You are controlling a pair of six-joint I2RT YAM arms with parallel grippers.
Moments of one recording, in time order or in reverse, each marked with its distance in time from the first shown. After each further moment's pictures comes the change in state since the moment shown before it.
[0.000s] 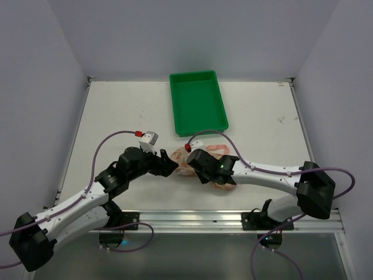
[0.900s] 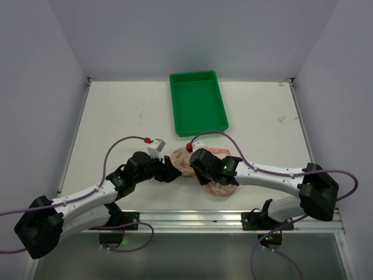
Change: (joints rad) left arm -0.032 0.159 -0.125 0.237 0.103 -0.071; right arm -0.030 -0.028 -0.050 0.080 -0.125 0.044
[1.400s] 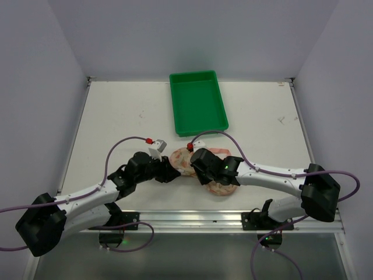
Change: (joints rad) left arm 0.000 0.038 -0.013 0.047 0.040 0.000; right arm -0.004 -0.024 -0.010 0.000 -0.002 0.000
